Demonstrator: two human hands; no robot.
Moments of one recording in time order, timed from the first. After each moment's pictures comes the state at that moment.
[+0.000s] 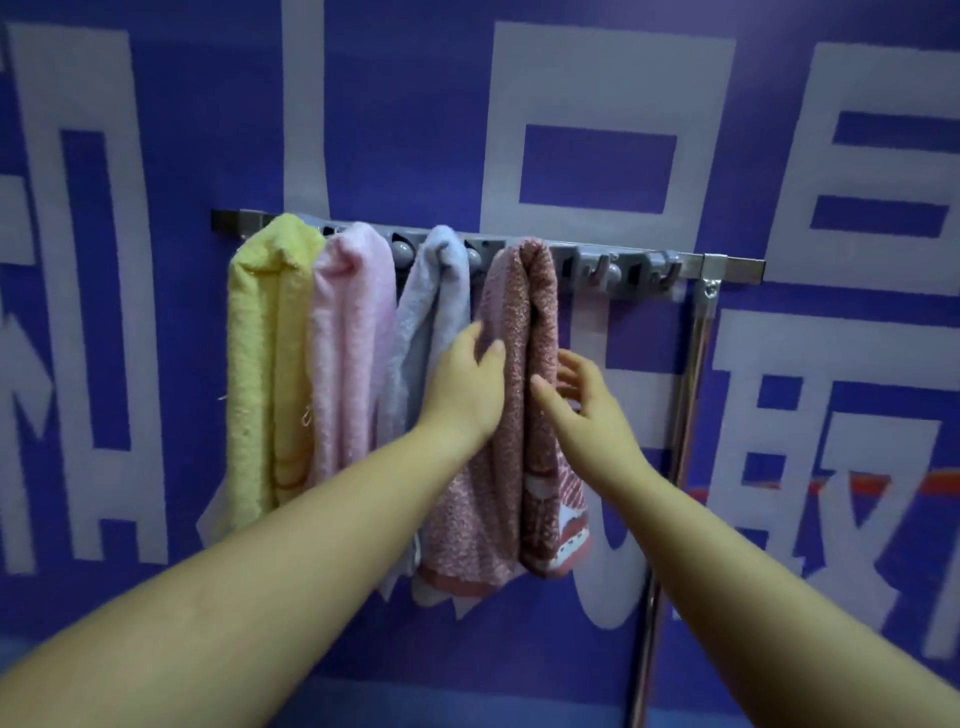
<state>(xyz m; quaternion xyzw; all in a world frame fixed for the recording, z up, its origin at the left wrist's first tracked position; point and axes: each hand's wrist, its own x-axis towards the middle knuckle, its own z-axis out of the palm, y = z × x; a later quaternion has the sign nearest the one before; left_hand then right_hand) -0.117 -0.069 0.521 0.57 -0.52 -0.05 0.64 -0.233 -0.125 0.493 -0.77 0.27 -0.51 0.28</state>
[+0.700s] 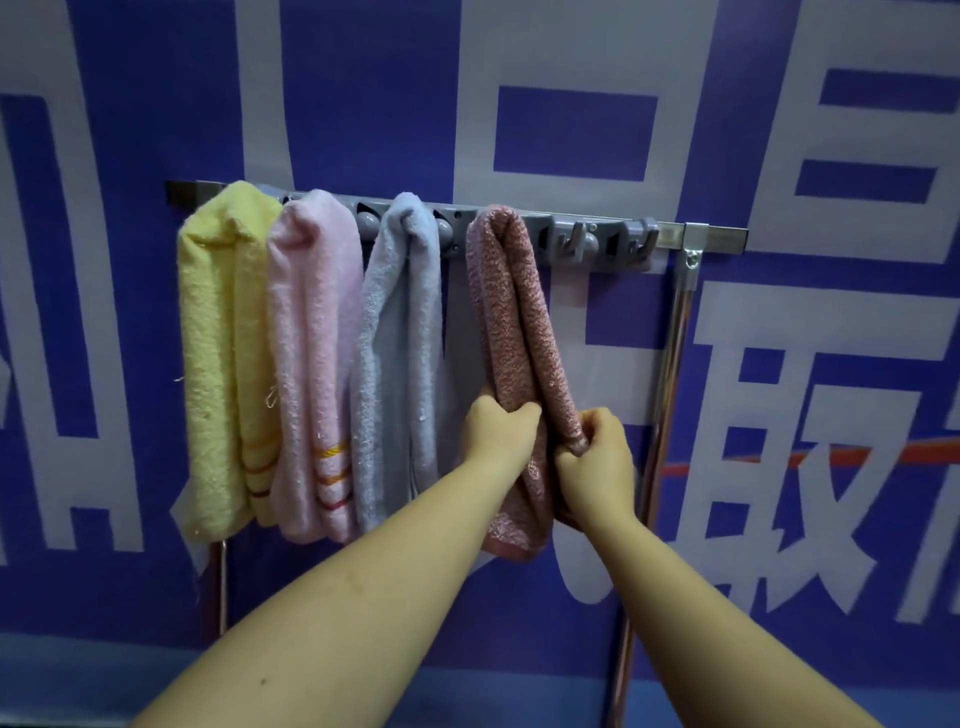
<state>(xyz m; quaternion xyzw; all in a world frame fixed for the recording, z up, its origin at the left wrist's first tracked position) -0.162 -0.113 0.465 0.61 -0.41 -0.19 0.65 -0.251 -0.161 0.423 -0.67 0.43 -0.55 0.24</state>
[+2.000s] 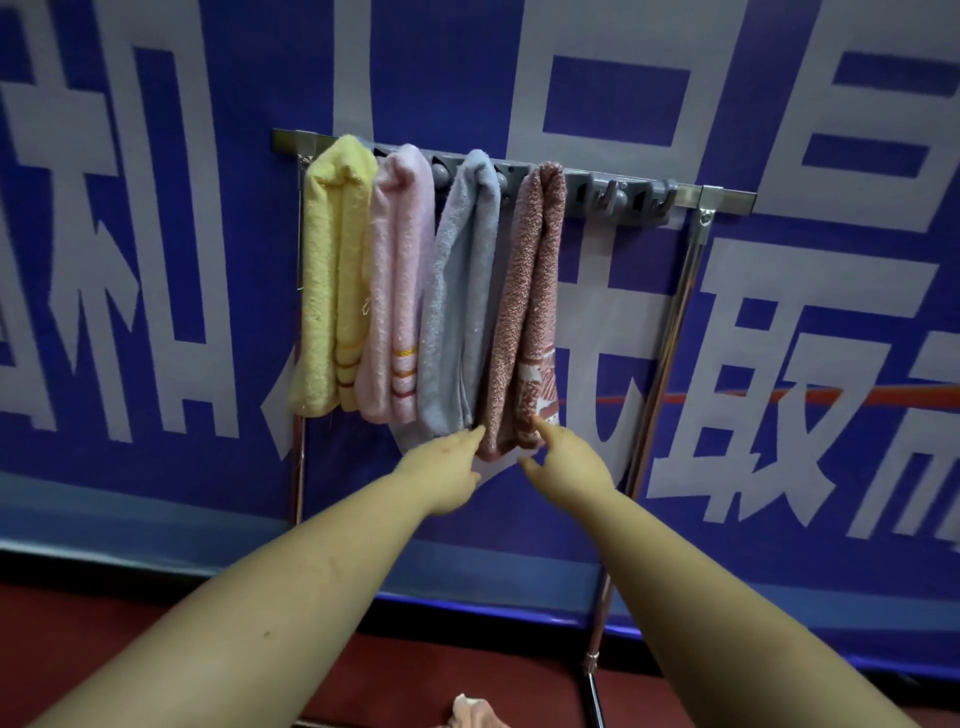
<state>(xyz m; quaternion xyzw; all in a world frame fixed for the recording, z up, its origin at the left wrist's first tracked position) -0.108 0.028 0.370 0.75 -0.64 -0.03 0.14 -0.258 -0.049 0.375 -0.86 0.45 -0.21 0.11</state>
